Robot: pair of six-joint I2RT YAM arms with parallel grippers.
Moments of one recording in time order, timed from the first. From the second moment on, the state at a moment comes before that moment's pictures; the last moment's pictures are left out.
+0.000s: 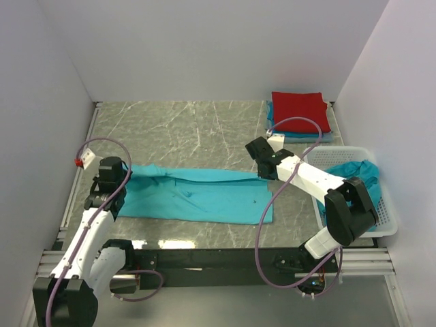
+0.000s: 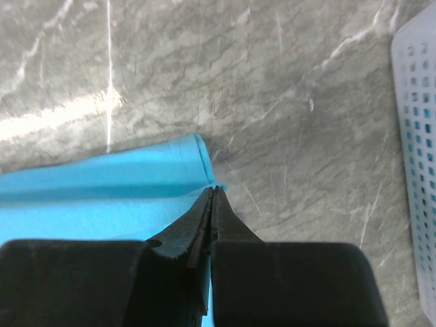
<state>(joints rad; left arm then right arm) -0.05 0.83 0.56 -0.24 -0.44 -0.84 0.55 1.53 1.02 -0.63 0.58 0.65</state>
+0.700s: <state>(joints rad) -0.05 0.49 0.41 -0.55 -0.50 -1.14 0.59 1.38 0.92 -0.56 0.27 0.54</state>
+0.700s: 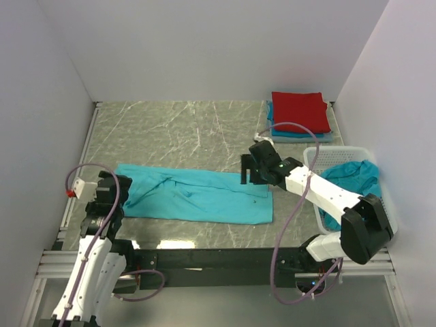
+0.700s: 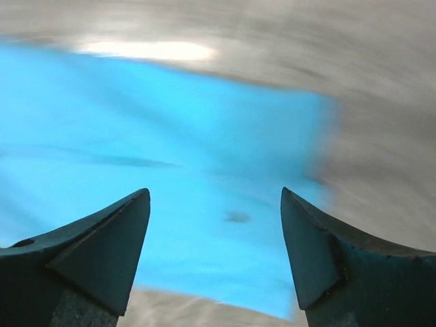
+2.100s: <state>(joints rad) 0.37 1.49 0.59 0.16 0.45 -0.90 0.90 2.60 2.21 -0.25 -0.39 0.38</state>
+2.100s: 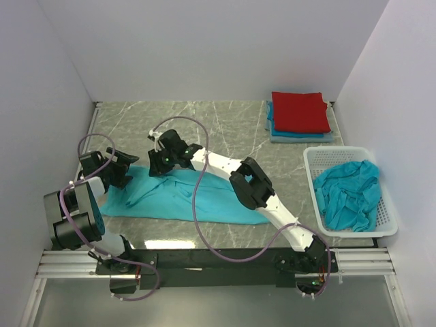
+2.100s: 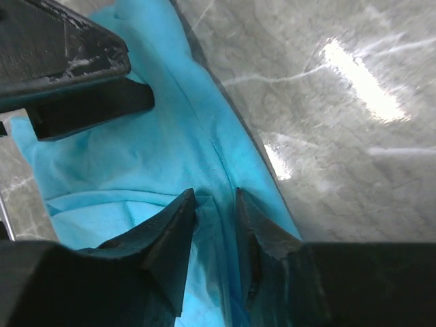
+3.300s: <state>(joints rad) 0.39 1.50 0.59 0.15 0.43 -0.85 0.98 2.44 2.08 -0.26 -0.19 0.26</state>
